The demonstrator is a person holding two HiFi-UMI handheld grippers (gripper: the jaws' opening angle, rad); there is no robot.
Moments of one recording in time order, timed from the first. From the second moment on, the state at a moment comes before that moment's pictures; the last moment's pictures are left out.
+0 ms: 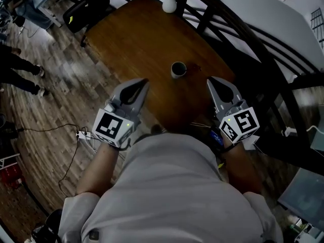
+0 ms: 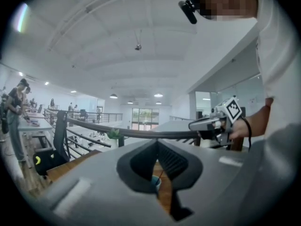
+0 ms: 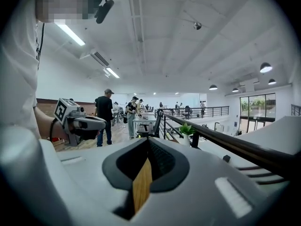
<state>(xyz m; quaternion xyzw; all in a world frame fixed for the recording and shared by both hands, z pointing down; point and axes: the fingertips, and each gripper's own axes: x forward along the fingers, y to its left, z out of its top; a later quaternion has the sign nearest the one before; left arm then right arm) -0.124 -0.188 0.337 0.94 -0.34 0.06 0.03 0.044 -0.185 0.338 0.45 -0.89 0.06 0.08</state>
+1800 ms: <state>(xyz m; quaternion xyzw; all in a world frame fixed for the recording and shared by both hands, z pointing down) 0.080 0.032 0.407 0.92 -0.35 0.13 0.08 0.230 0.041 0.421 0.40 -0.90 0.13 0.06</state>
